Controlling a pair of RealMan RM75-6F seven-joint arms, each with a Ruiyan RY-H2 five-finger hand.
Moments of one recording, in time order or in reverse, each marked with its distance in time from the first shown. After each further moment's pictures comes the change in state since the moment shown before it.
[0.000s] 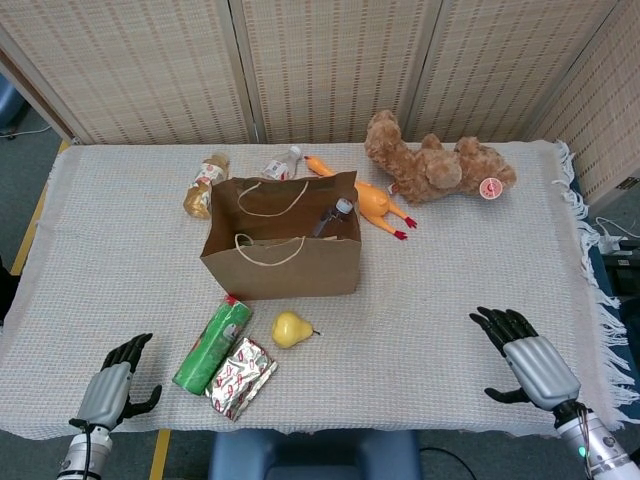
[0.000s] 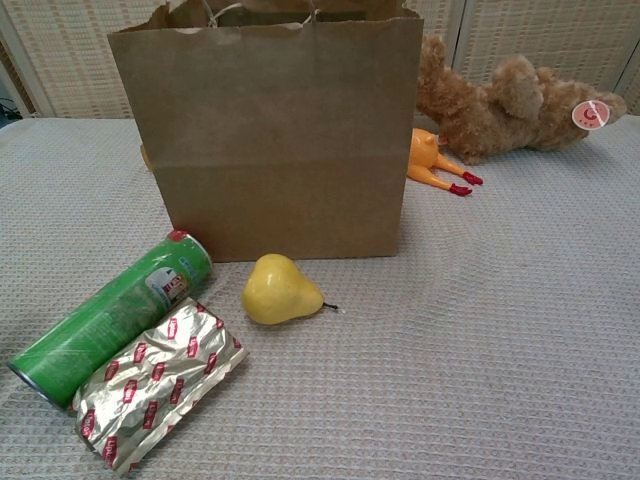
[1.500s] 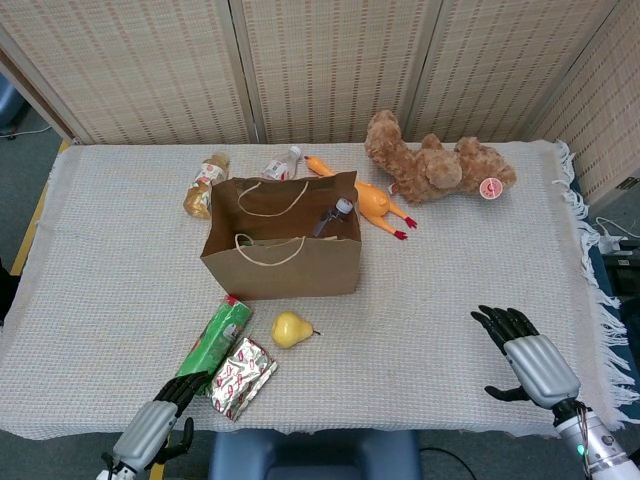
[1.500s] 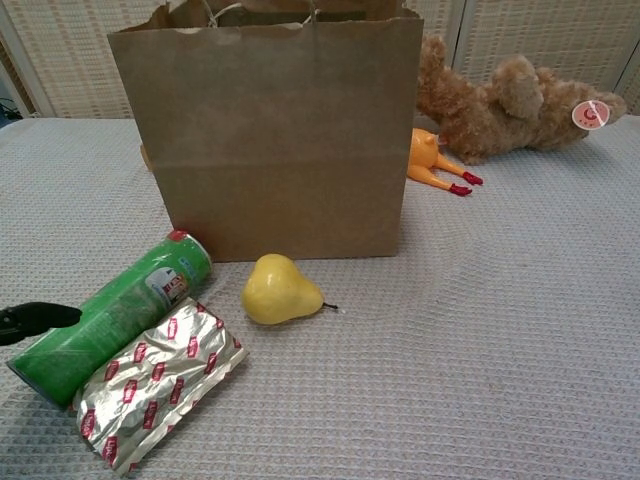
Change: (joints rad) left arm 0.029 0.007 0.207 0.097 0.487 -0.126 -0.225; right arm 0.002 -0.010 0.005 0.000 0.024 -0.003 -0.016
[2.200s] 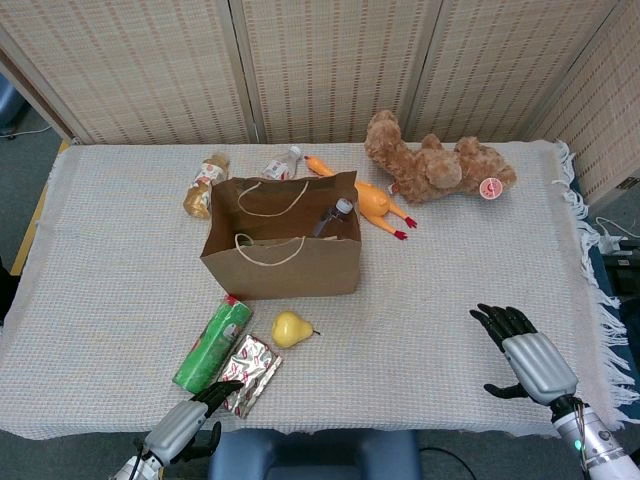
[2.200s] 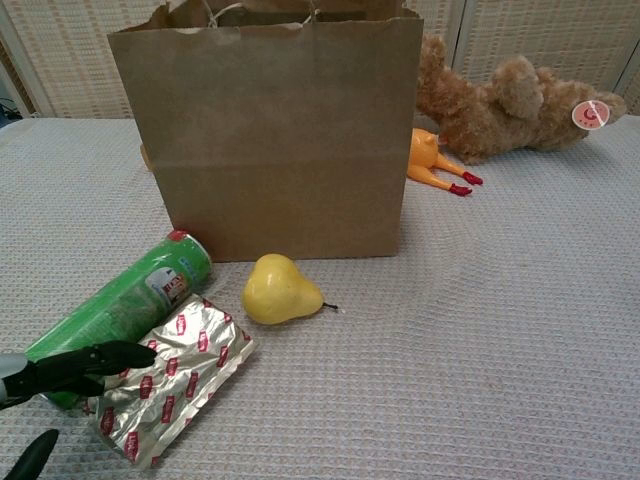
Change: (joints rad) left arm -0.099 -0.038 -0.063 0.012 -0.067 -0.210 -0.121; right arm 0.014 -0.004 0.008 0.002 0.025 -0.023 -0.005
